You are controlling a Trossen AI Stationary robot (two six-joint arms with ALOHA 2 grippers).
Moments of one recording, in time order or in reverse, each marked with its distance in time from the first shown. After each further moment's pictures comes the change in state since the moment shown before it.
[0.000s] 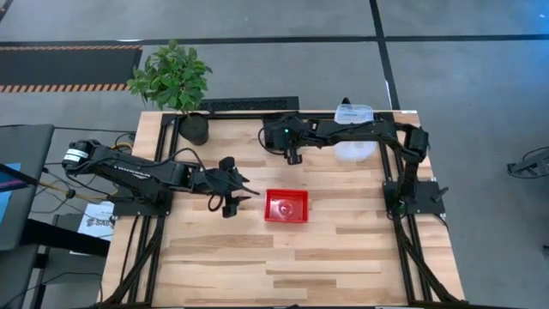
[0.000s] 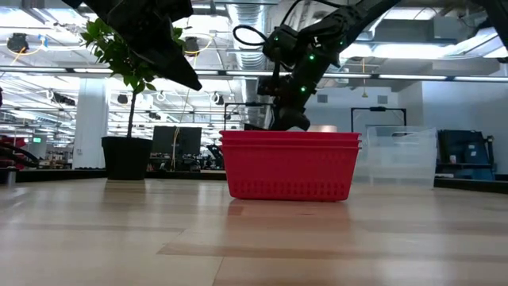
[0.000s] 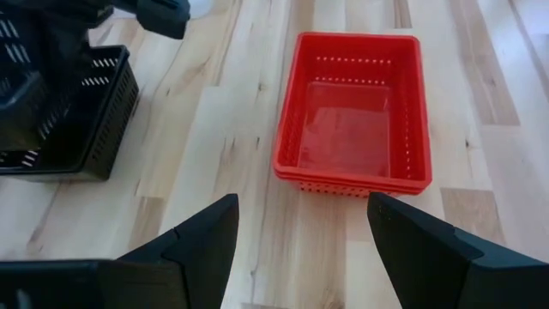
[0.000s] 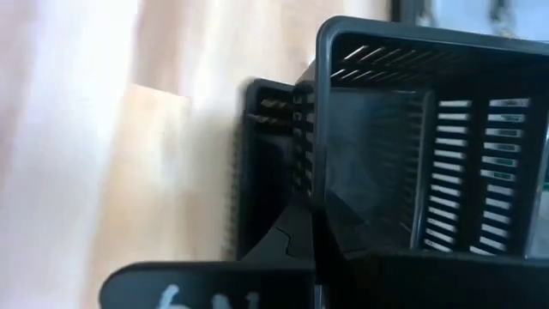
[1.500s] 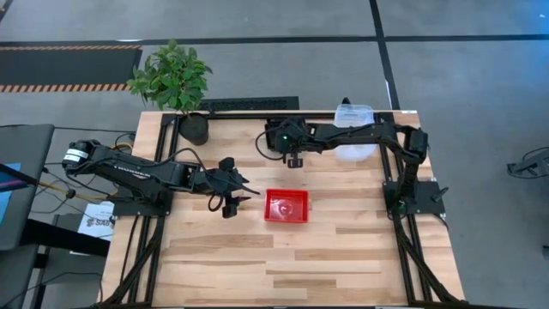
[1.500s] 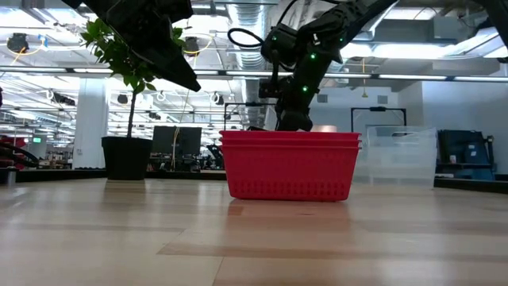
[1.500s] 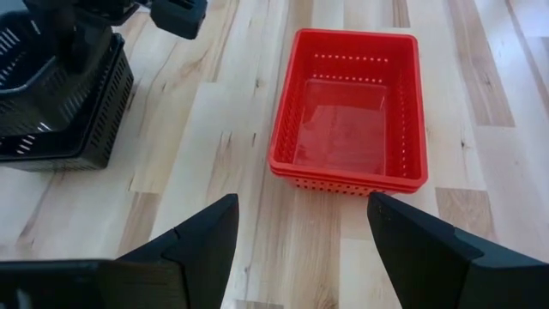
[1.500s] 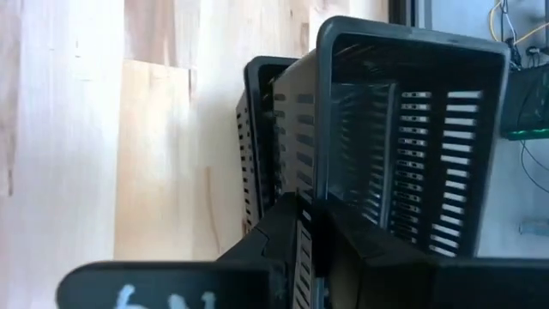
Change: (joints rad) left arm 0.000 0.000 0.000 -0.006 0.008 -0.023; right arm 0.039 0.000 0.000 -0.082 0.091 0.142
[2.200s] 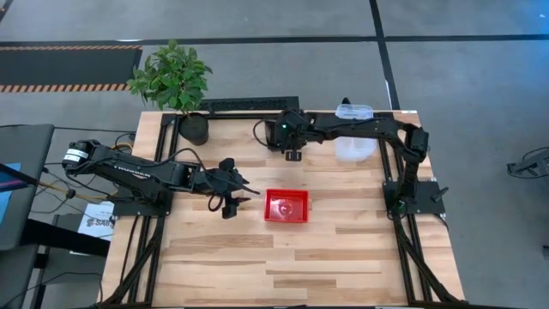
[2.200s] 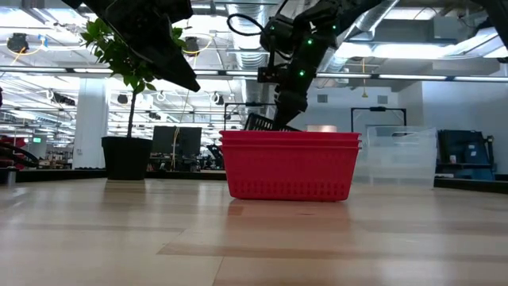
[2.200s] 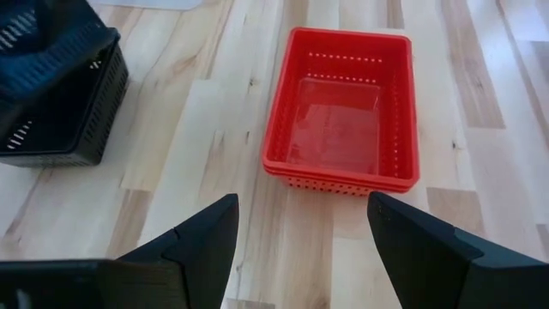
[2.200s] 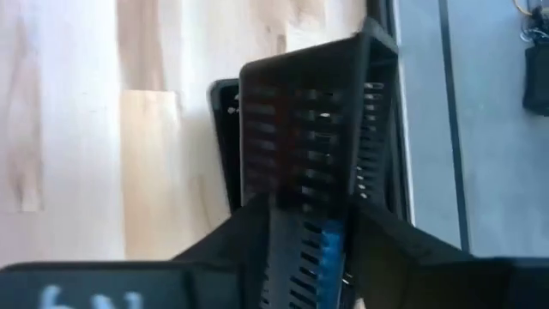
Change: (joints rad) left arm 0.000 0.000 0.000 -0.001 0.016 -0.019; right arm -0.028 -0.002 0.142 -0.168 -0.077 0.084
